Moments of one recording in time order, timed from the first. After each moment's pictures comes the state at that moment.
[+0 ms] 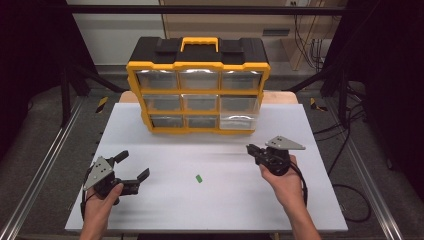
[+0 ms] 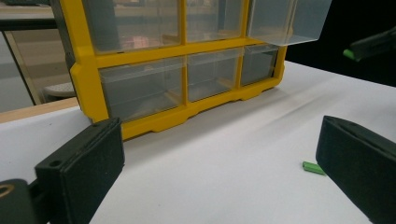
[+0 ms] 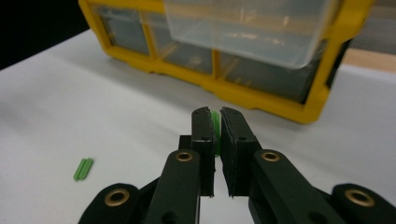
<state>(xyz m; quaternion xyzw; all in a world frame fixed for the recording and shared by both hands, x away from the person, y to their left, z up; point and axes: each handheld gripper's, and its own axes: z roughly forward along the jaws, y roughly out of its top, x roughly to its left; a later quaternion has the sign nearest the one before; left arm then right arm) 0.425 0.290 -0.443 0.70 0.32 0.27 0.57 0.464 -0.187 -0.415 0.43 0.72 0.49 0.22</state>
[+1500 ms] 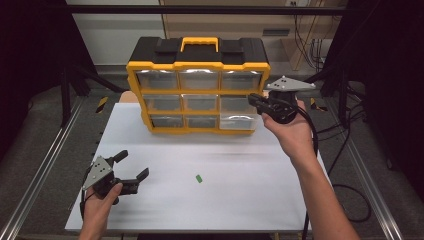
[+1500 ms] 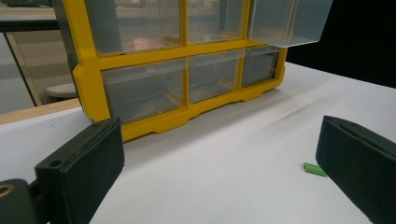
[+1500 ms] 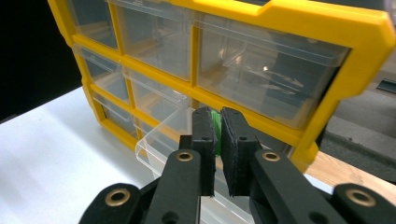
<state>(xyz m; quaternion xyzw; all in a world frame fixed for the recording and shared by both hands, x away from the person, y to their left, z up) 0.426 0.291 -0.443 0.70 0.32 0.27 0.58 0.515 -0.172 -0.274 0.38 0.73 0.49 0.27</state>
